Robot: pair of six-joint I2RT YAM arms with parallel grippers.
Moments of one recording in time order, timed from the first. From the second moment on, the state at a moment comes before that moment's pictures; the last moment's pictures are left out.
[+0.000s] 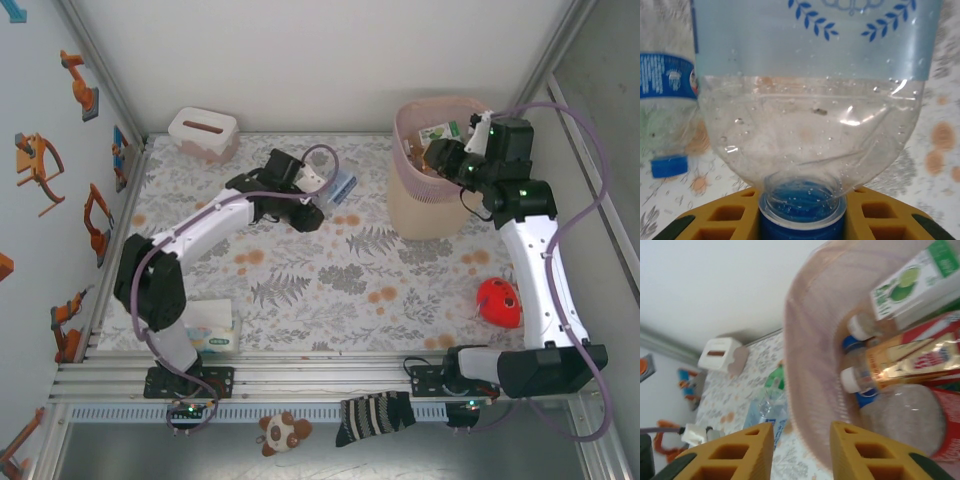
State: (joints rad) left arm -0.66 1.74 1.45 -0.67 0.28 0.10; right arm 0.09 1.27 1.49 -0.71 -0.40 0.53
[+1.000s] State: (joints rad) left arm -0.74 1.59 1.43 -0.60 0.55 0.18; right arm 0.12 1.46 1.59 -0.84 -0.94 0.47
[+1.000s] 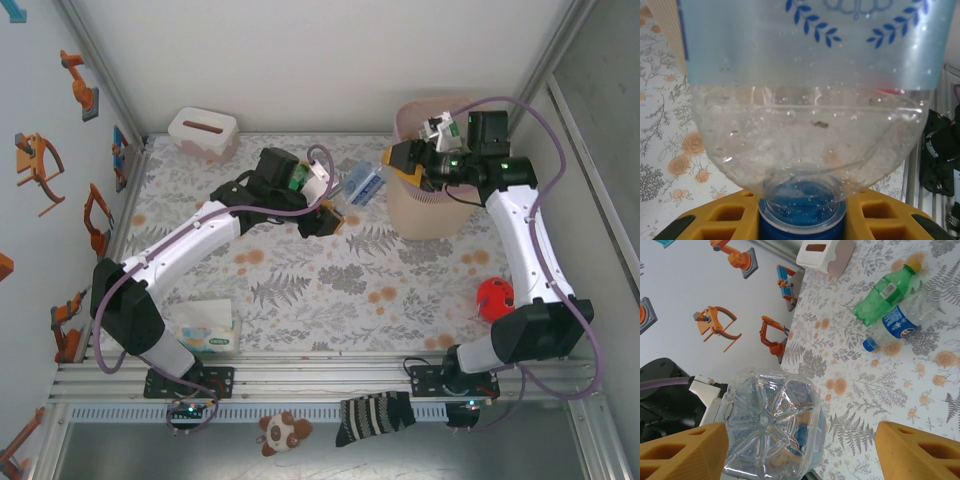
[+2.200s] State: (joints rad) left arm -0.77 1.61 1.46 -0.62 0.48 0.20; right arm 0.20 1.49 1.61 -0.88 -0.90 0.44
